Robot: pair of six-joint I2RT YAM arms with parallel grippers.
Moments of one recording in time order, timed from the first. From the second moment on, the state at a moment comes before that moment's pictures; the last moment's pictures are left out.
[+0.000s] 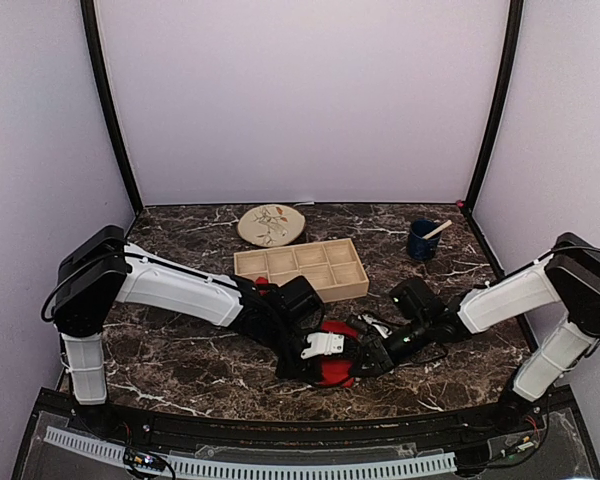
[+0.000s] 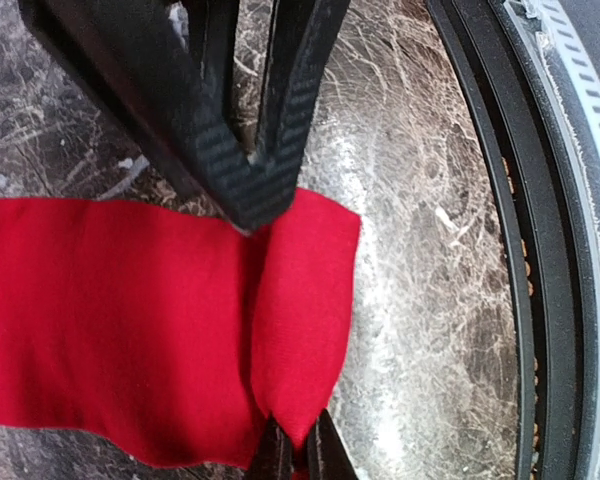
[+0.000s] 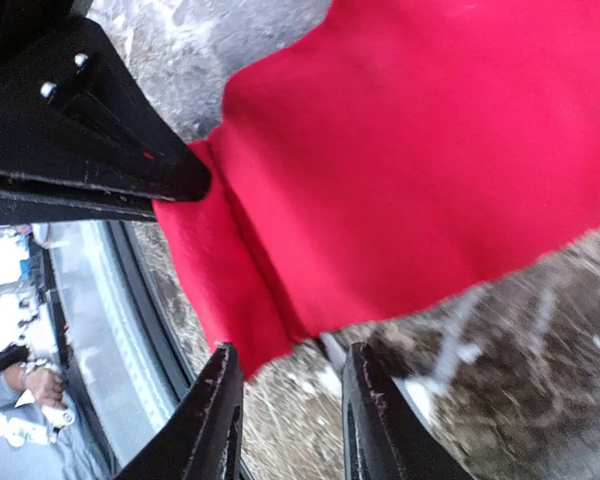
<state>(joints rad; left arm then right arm) -1.10 1.96 1.23 -0.39 0.38 0.49 0.79 1.58 0.55 0.05 -0.70 0.39</state>
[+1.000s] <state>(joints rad) -0.97 2.14 1.44 -0.68 0.75 0.40 1.10 1.18 0.41 0.06 -0.02 0.31</state>
